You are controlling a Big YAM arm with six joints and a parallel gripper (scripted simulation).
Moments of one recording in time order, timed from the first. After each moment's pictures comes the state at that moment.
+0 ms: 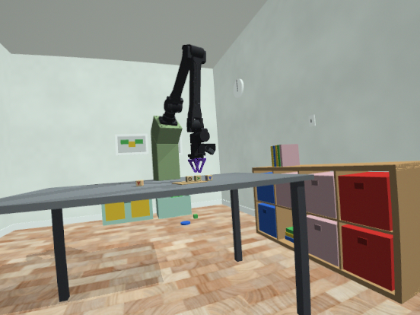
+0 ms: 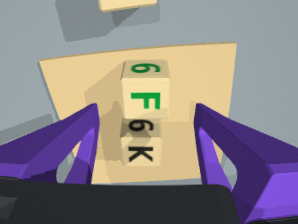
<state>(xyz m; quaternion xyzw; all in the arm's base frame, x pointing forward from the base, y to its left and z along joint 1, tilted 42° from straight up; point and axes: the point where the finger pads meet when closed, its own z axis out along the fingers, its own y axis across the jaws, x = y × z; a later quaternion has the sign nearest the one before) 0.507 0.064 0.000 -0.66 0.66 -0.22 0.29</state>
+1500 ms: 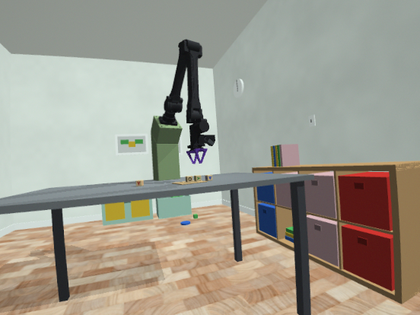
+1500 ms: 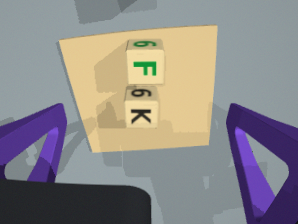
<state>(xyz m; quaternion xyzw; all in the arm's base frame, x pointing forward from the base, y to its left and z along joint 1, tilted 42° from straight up) 0.476 0.060 0.036 -0.66 0.66 -0.22 0.29</state>
